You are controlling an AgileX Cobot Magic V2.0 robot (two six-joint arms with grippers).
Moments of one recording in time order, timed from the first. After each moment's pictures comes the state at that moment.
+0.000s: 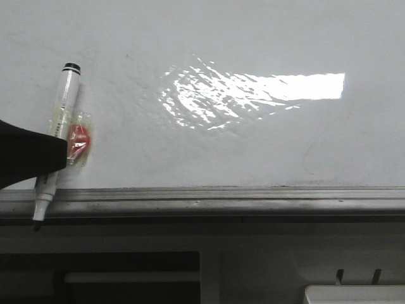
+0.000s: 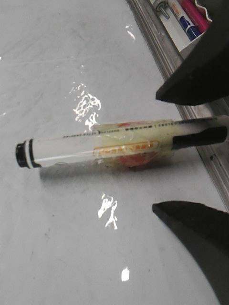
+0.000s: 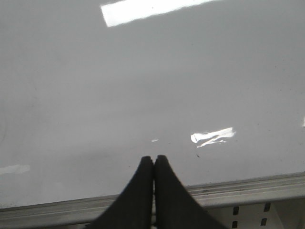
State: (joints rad) left arm -0.74 1.07 -0.19 -0.19 -0.45 -0.12; right arm -0.07 0.13 -0.21 0.14 0.44 0.04
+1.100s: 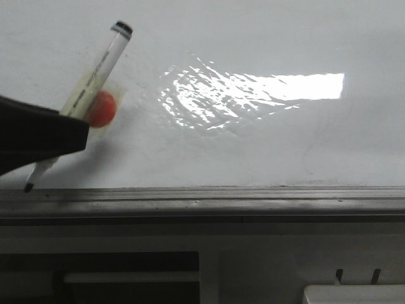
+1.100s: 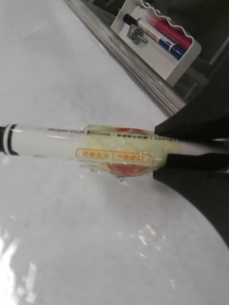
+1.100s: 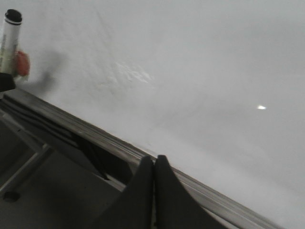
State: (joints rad) left arm -0.75 1.06 -0.24 0.17 -0.47 -0.13; right arm 0.47 0.54 -0.50 0.29 0.52 -0.19
